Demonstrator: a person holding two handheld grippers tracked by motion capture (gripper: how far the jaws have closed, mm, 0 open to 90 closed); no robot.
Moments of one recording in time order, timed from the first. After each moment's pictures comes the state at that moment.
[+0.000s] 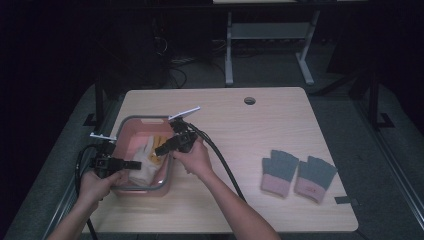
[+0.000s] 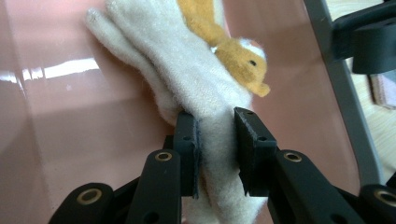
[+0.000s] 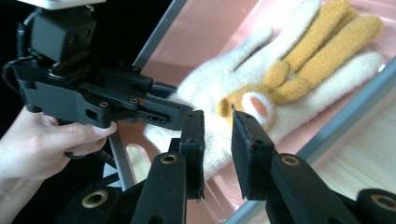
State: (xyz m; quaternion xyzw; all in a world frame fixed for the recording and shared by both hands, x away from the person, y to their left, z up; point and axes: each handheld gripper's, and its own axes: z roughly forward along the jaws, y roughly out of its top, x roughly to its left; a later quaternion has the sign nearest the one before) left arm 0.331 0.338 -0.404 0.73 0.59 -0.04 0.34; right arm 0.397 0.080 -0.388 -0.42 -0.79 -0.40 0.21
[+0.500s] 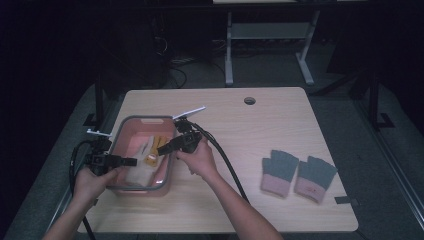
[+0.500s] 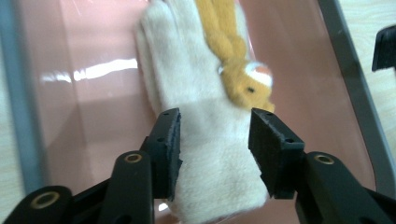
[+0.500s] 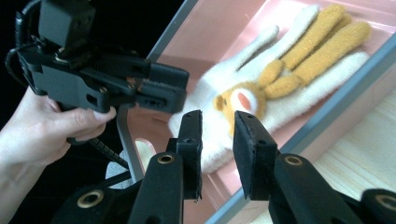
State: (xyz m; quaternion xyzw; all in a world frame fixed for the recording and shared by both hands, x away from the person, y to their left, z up) left arm 0.330 0.344 -0.384 0.74 0.60 0.00 0.32; right arm 0.391 0.068 -0.382 -0.42 -0.78 -0.41 0.21
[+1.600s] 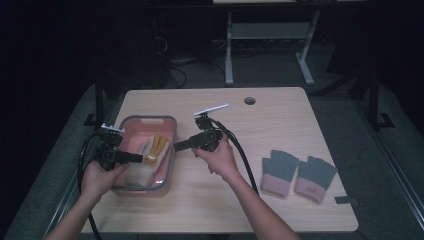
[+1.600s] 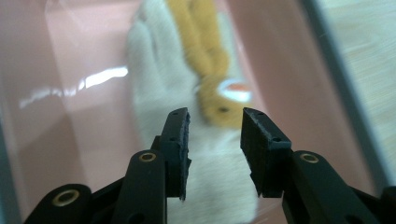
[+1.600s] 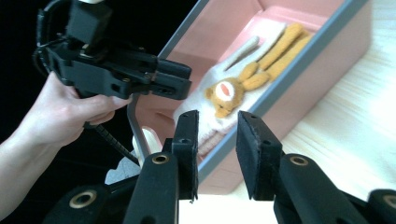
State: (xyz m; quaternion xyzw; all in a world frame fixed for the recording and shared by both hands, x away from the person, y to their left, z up) left arm 0.336 0.309 -0.368 0.77 0.56 0.04 0.28; right arm 0.382 0.010 -0.364 -0.41 -0.77 -0.45 0.19
